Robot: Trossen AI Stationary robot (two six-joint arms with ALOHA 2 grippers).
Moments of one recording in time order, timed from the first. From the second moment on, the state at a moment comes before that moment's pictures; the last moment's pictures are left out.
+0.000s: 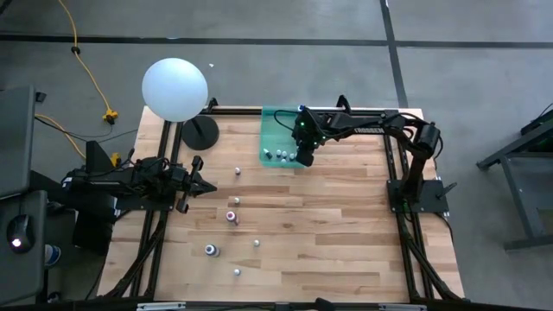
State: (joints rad) left arm 0.00 0.01 0.01 0.05 0.19 -0.03; right arm -0.48 1.84 1.20 -0.43 -0.09 -0.11
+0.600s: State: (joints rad) left arm 0.00 0.01 0.01 0.05 0.19 -0.03; right arm -0.48 1.84 1.20 -0.41 -0.10 -0.11
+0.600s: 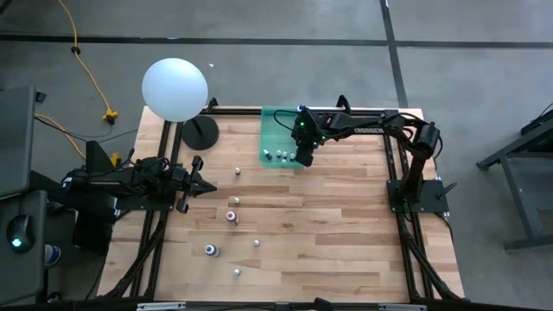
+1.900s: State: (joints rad) left arm 0.00 0.01 0.01 0.05 0.19 -0.03; right arm -0.09 1.57 1.56 -0.85 -0.11 -0.03
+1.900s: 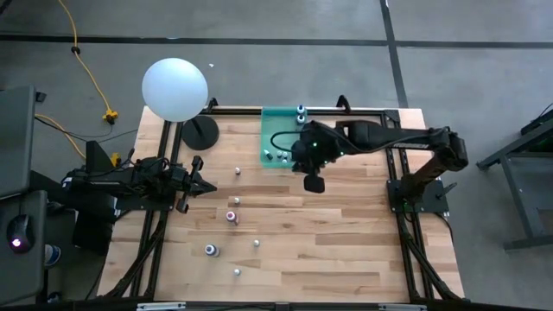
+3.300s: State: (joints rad) left arm 0.00 0.01 0.01 0.05 0.19 -0.03; right arm 0.01 0.23 0.25 -0.14 -0.13 0.23
